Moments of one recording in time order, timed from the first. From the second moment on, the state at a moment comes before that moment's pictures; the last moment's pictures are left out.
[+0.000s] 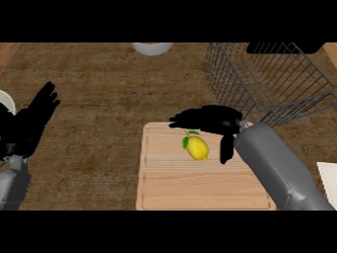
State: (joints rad) left arm -0.21 0.34 0.07 -1.39 0.14 0.01 0.22; right arm -0.67 -0.19 0.40 -0.90 0.93 0.42 -0.68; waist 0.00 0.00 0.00
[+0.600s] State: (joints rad) left arm -0.20 0.32 0.11 -1.40 0.13 -0.02 0.23; right arm -0.66 -0.12 0.44 -0.84 1.09 0.31 -0.71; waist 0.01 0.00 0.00
